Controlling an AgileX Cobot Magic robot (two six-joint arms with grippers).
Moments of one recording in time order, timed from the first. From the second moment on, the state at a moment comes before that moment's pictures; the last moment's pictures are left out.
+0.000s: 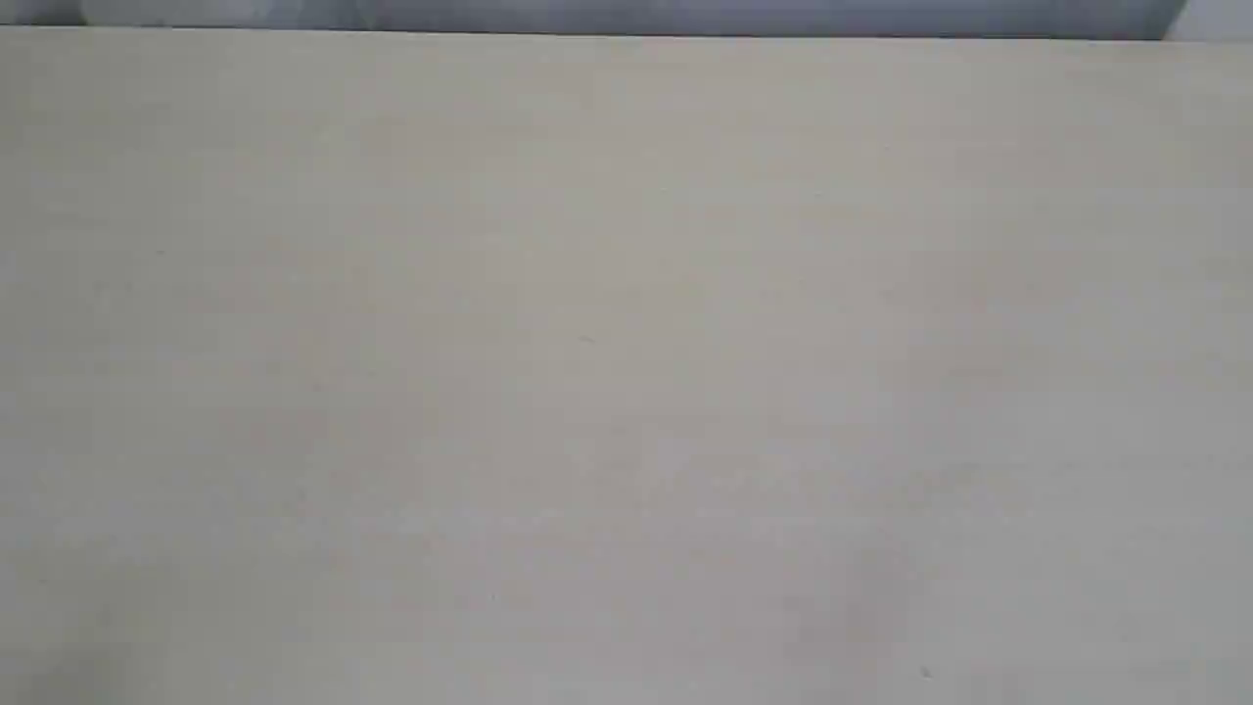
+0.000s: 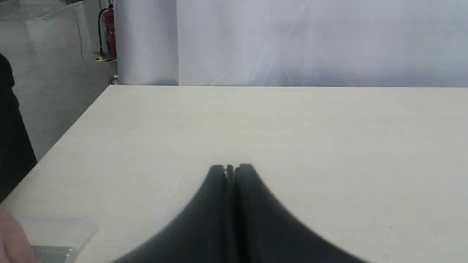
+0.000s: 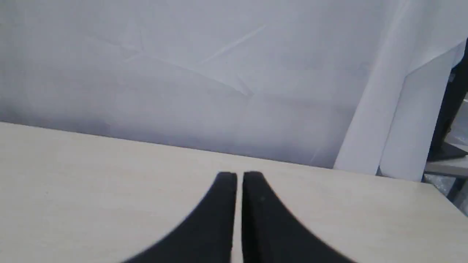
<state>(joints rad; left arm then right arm) 0.07 0.00 0.00 0.07 0.26 -0.07 -0.03 0.16 -0.05 0.41 -0.01 -0.53</state>
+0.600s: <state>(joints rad) 0.07 0.00 0.00 0.07 0.26 -0.07 -0.03 0.09 0.00 0.41 0.01 -0.48</state>
